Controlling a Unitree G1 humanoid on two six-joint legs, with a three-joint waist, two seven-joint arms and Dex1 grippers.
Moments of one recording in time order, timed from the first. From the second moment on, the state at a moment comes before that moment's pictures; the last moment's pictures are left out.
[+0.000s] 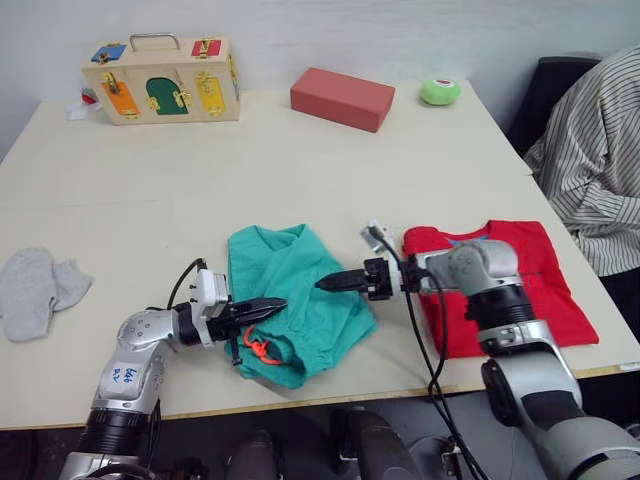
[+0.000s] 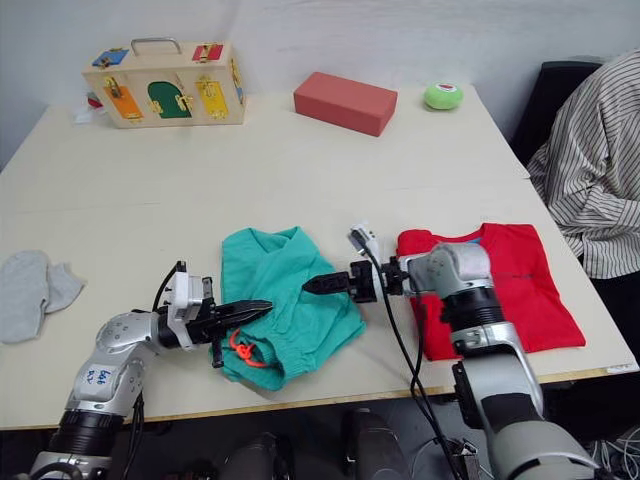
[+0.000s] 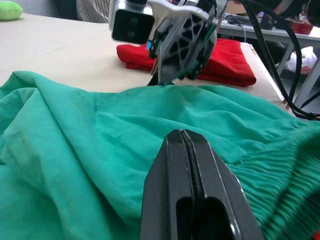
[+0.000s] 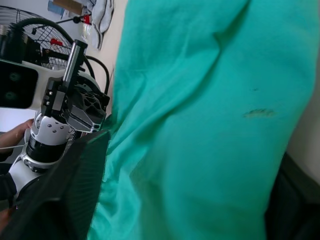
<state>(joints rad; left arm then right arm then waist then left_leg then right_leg) -0.16 0.51 0.03 0.01 -0.46 0.05 -1.10 -0.86 -0.31 0.09 0.46 0.66 1.34 0.88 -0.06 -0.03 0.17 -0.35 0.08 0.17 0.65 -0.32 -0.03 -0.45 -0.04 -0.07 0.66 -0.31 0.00</state>
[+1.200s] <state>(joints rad) -0.14 0.50 0.10 -0.03 -0.54 0.09 -1.10 -0.39 -1.45 -0.15 0.30 0.77 1.15 1.37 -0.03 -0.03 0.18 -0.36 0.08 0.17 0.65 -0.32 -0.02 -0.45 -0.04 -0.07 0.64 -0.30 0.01</state>
